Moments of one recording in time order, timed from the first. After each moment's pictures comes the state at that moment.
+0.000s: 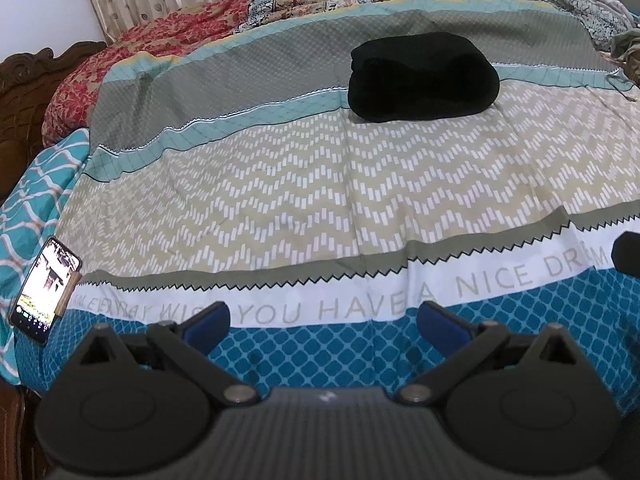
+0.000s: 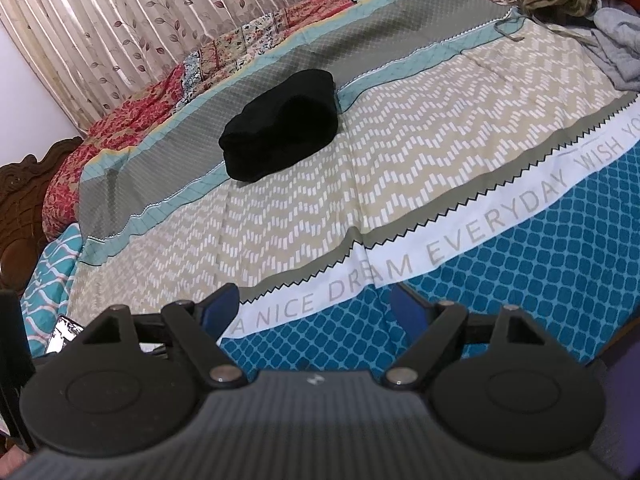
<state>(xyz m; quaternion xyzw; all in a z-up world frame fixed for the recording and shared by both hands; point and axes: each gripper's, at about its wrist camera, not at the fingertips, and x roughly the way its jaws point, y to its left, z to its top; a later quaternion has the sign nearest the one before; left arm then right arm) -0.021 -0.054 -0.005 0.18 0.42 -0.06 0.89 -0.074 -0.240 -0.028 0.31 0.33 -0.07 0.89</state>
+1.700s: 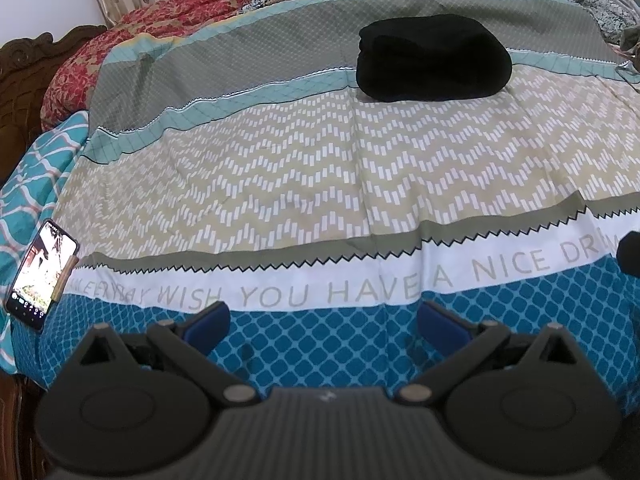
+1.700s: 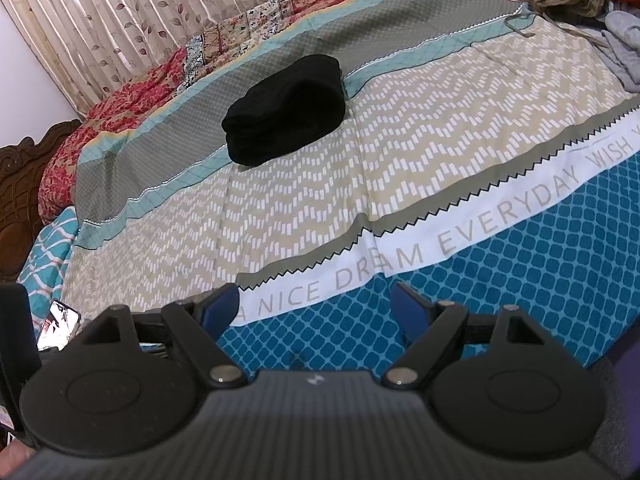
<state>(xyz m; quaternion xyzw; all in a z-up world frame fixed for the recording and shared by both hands) -0.014 -0.046 -0.017 0.18 0.44 -0.05 0.88 -0.066 -0.229 -0.031 0.30 0.35 -0.06 0.89</state>
